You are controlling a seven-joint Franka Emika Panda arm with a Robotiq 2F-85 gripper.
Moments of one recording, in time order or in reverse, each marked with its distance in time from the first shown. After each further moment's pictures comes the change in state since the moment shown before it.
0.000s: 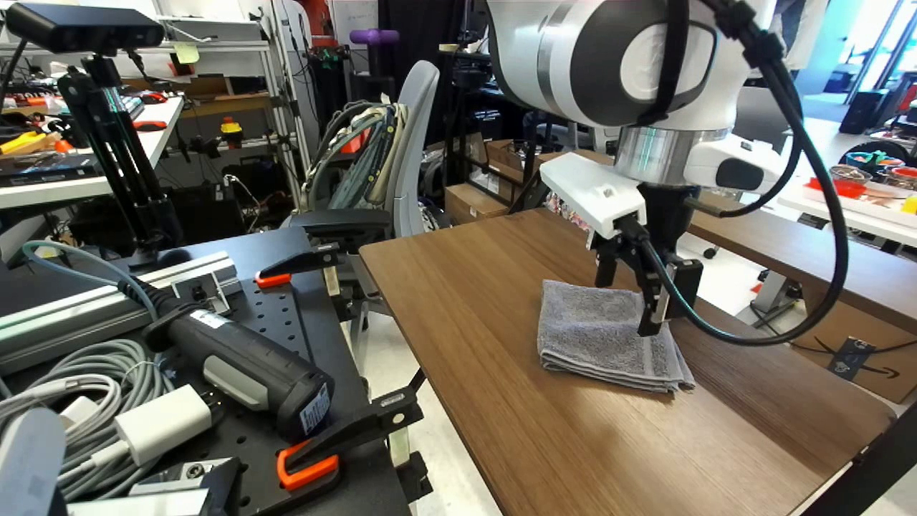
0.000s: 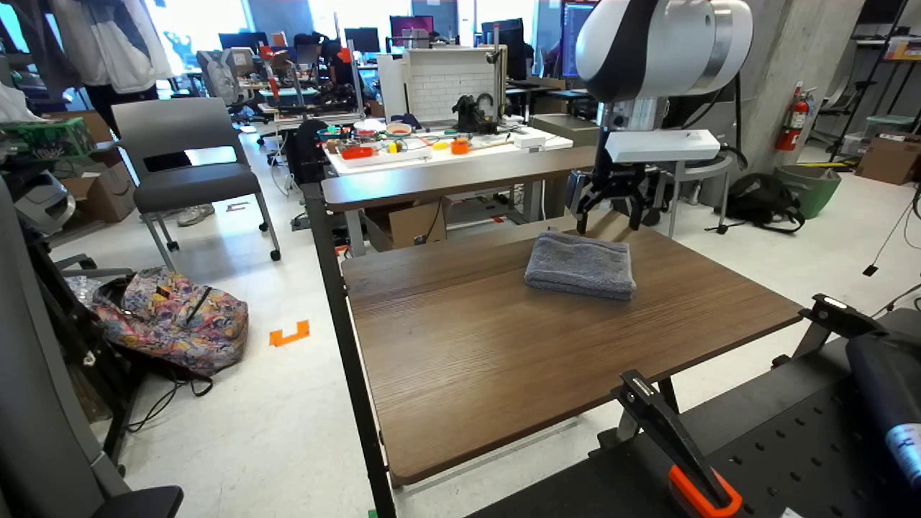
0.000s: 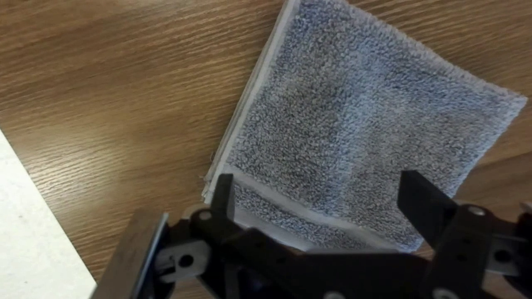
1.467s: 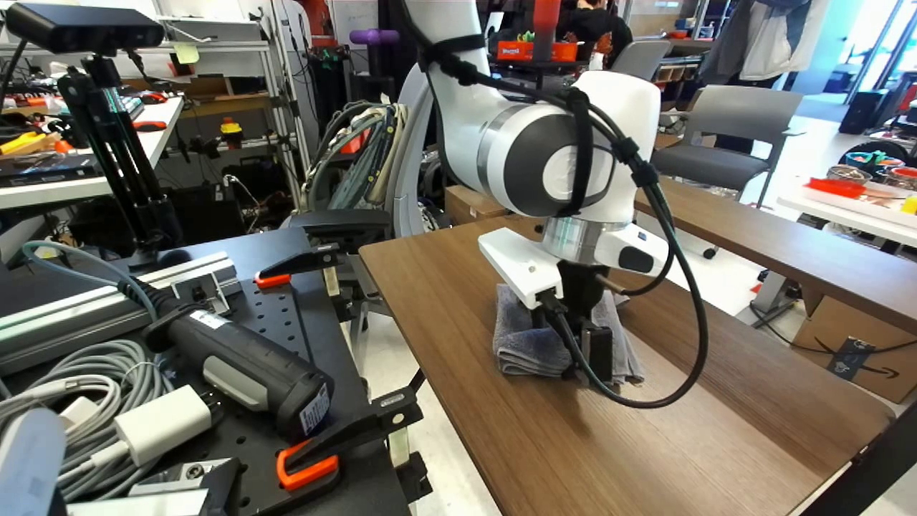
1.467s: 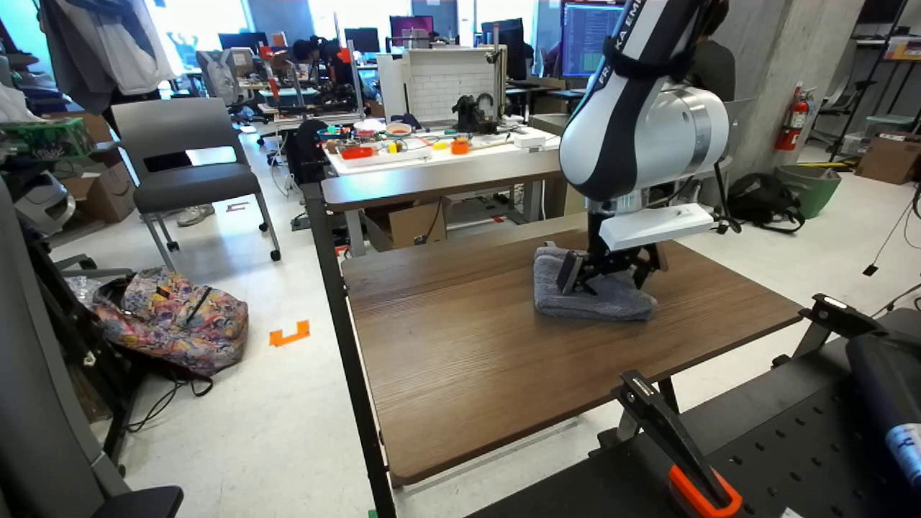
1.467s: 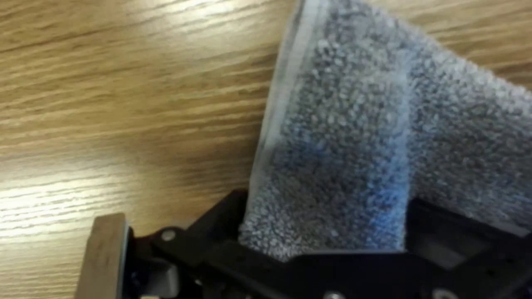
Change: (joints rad) arm 0.112 0.139 -0.053 -0.045 -0.052 0.037 0.028
